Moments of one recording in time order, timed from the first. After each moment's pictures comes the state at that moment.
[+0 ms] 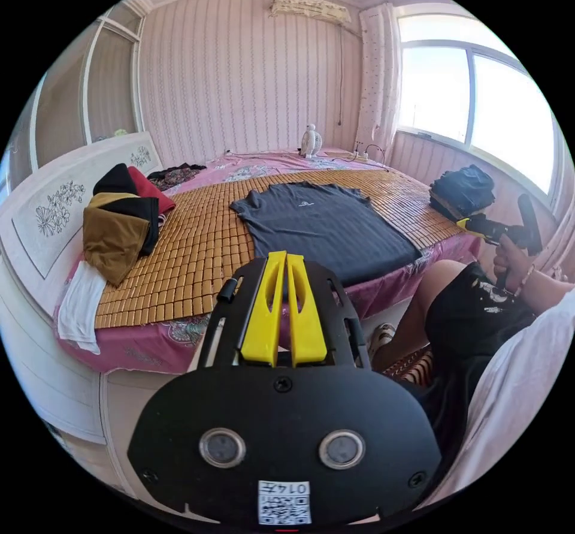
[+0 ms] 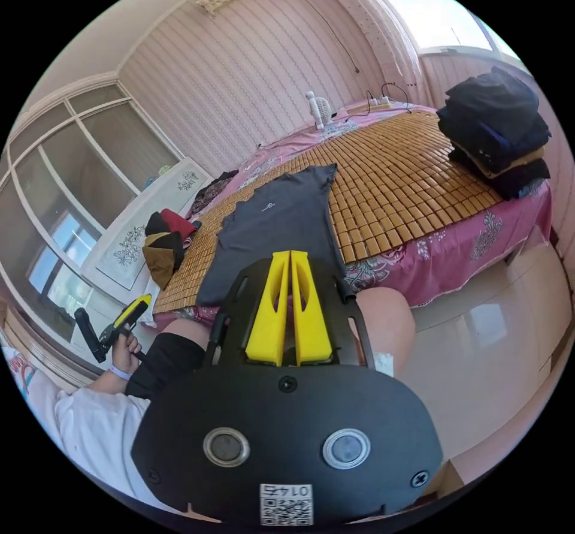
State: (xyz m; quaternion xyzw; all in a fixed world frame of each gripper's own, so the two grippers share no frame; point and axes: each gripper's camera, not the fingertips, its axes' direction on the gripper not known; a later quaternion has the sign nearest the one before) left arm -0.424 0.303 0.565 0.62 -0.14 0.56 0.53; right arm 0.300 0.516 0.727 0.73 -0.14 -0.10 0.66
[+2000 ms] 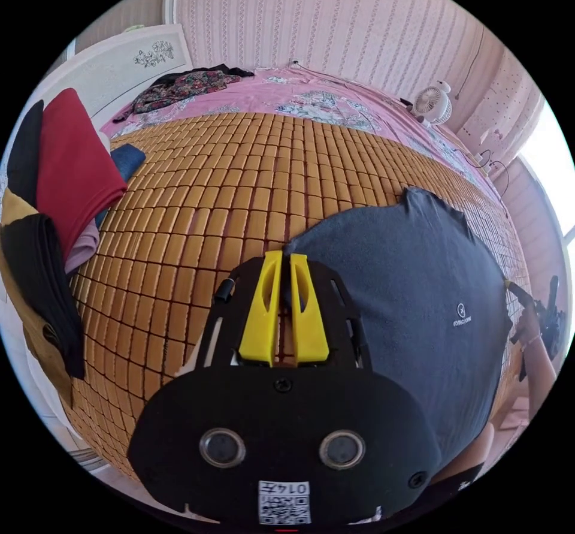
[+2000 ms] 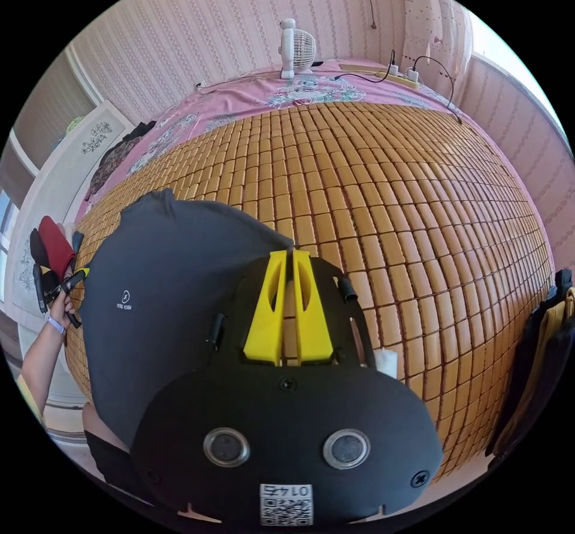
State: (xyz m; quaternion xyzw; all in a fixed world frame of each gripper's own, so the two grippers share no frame) left arm -0.041 -0.009 0.311 0.54 -0.15 0.39 0.73; right arm 0.244 0.168 0.372 0.64 0.03 -0.04 0.77
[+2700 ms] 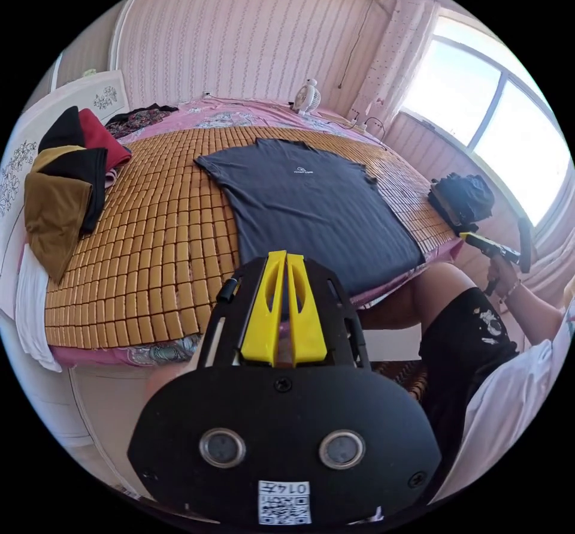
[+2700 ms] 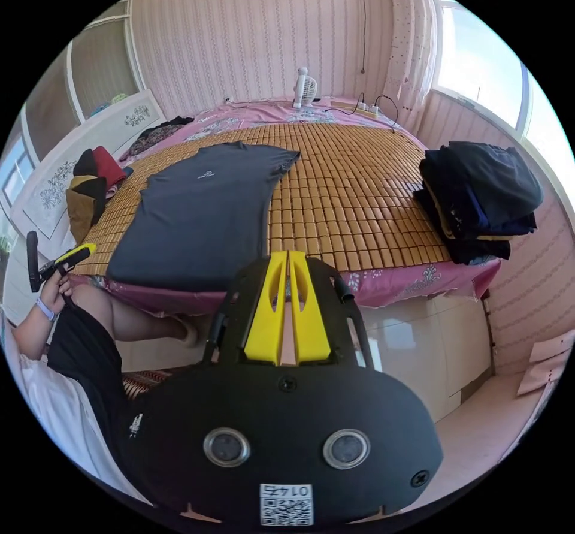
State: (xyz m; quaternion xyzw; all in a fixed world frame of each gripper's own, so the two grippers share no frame) left arm -0.285 0.204 0.459 0.50 -0.12 0.57 0.64; right arm 0.226 0.430 0.671 0.70 0.09 -0.04 0.71
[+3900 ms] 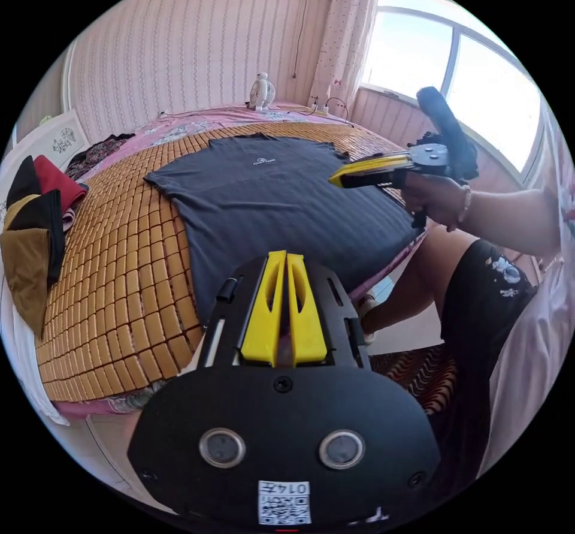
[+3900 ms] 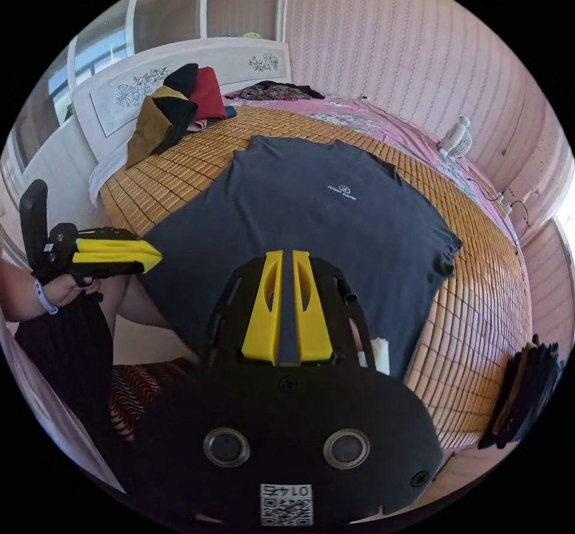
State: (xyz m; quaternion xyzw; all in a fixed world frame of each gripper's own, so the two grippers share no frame) left arm -0.249 0.190 0.496 0.48 -0.15 0.64 0.58; right arm 0.023 0.259 0.620 0.63 0.19 -0.31 0.69
